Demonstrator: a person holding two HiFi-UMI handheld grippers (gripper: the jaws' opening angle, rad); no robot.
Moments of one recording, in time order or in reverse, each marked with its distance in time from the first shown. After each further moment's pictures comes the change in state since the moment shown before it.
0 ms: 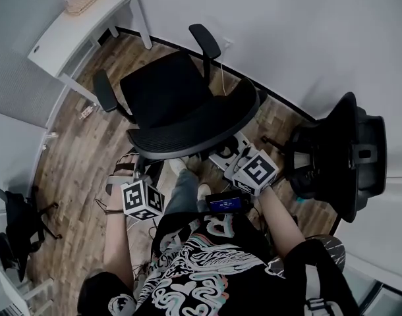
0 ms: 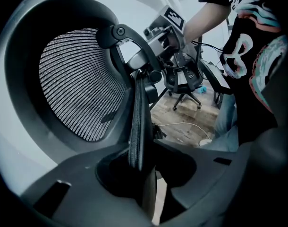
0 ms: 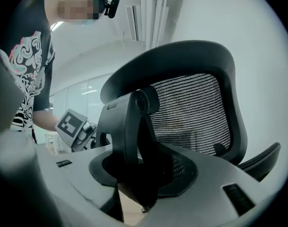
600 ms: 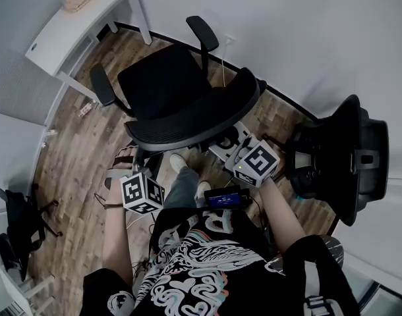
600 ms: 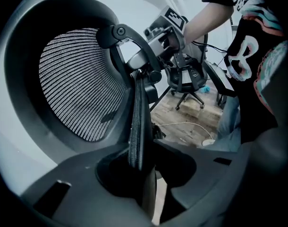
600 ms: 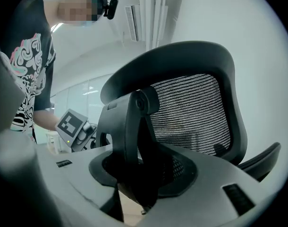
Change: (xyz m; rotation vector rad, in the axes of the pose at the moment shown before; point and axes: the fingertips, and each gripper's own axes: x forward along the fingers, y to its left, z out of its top) left arm 0.018 0.028 -0.001 -0.019 0.012 0.006; right arm 0.022 -0.029 0.006 0.000 0.000 0.020
